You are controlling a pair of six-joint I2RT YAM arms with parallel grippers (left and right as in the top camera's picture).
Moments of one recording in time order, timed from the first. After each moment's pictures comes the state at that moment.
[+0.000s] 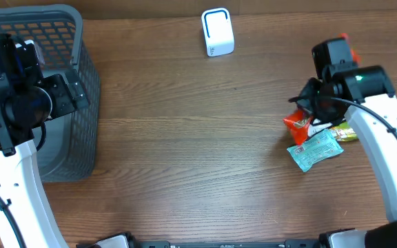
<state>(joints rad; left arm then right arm) 0.26 1.43 1.96 -1.50 -0.01 -0.13 0.17 1.55 1.44 -1.18 0.10 0.80</state>
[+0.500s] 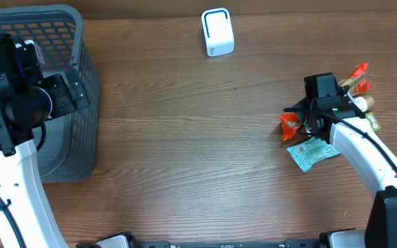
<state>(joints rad) 0.26 1.43 1.96 -1.50 -0.01 -0.13 0.14 1.57 0.98 -0.52 0.23 1.08</state>
